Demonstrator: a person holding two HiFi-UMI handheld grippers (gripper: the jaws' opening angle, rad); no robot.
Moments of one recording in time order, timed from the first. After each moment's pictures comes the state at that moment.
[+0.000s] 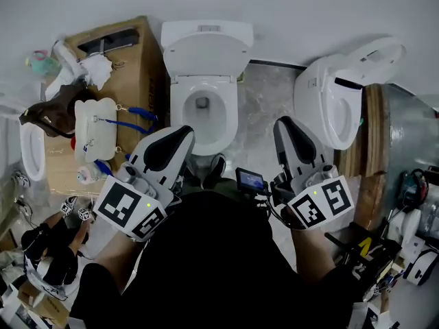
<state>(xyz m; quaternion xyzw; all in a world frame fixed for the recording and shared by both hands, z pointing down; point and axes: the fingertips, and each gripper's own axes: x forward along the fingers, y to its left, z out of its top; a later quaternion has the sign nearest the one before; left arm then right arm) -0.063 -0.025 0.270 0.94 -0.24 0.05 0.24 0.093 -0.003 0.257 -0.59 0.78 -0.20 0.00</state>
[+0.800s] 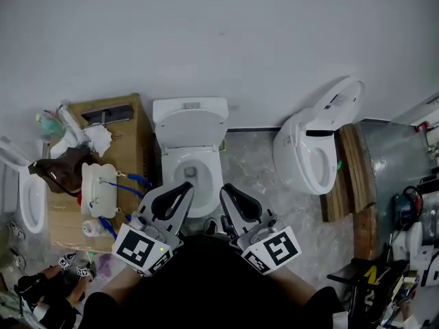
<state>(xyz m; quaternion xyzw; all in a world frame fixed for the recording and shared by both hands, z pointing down) -0.051 -0.004 0.202 0.97 -0.22 0.02 0.12 0.010 0.022 0.196 -0.56 0.83 -0.10 0.01</state>
